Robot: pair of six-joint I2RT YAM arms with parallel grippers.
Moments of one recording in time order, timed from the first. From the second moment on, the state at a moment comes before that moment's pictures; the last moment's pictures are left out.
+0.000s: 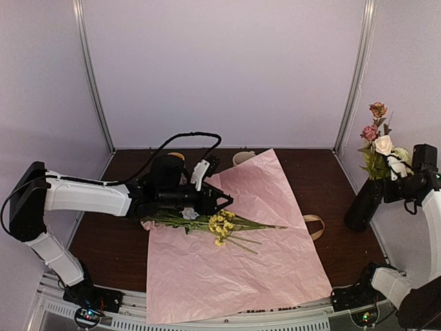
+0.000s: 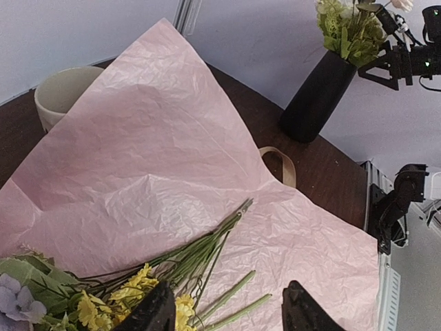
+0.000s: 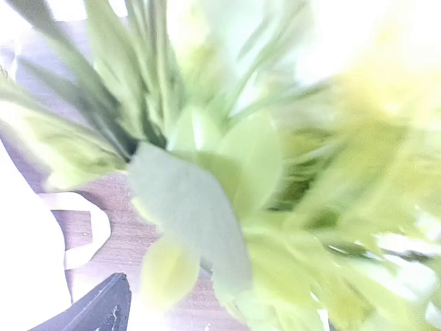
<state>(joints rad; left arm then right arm) -0.89 1.60 0.94 0.27 0.28 -0.26 -0.42 0.80 0.91 -0.88 -0.19 -0.40</state>
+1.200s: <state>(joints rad) -0.89 1.73 0.85 0.58 0.38 -0.37 -0.40 1.15 1.38 -1.56 -0.20 -0.67</state>
